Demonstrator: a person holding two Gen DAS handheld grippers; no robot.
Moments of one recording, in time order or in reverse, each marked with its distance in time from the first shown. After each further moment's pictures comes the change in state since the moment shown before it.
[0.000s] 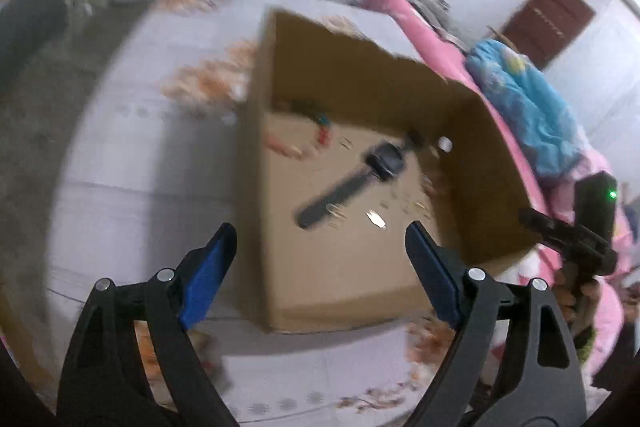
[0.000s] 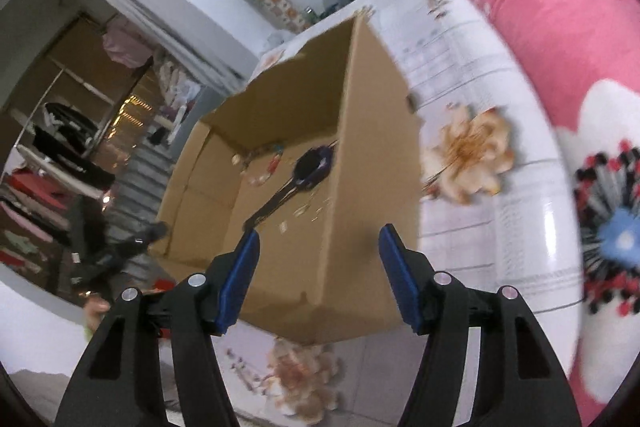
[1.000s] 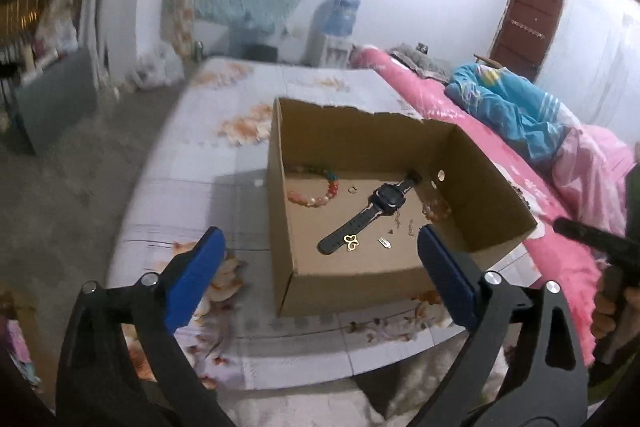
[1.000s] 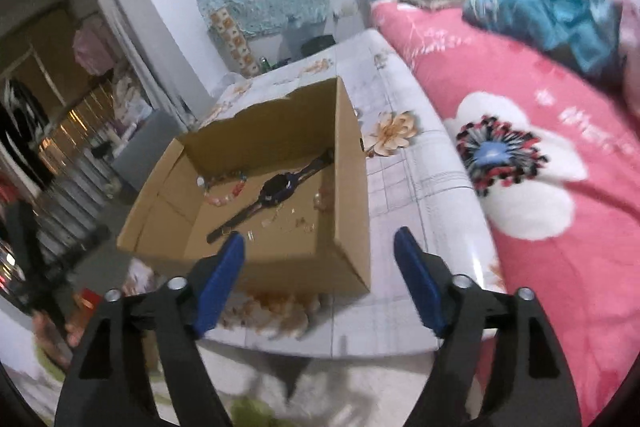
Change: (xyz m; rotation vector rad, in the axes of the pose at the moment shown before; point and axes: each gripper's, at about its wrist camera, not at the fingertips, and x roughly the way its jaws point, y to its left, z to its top) left arm -0.118 -0.045 -0.124 0.186 -0.315 0.157; right arm -0.102 0.071 -0.138 -0.144 -0.229 -0.329
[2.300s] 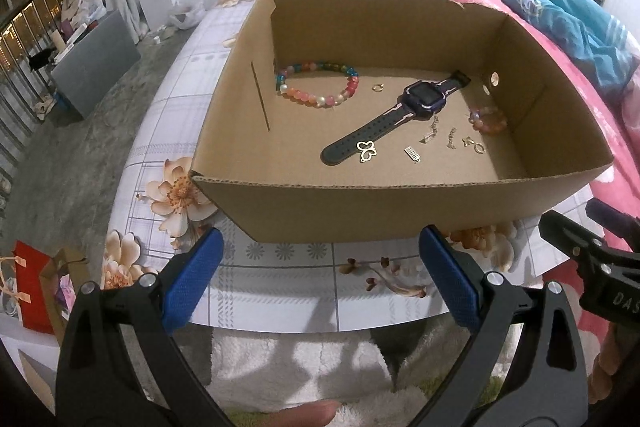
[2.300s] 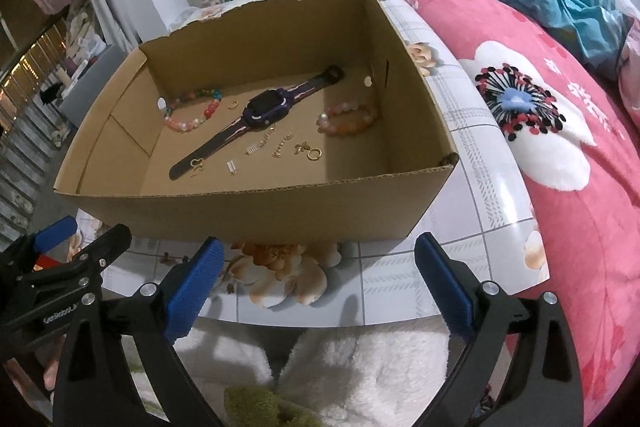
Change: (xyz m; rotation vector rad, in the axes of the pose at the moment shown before) left arm 0.075 -0.056 -0.026 0.023 0.337 0.257; right arm 0.076 0.048 -0.017 -0.004 0.210 -0.172
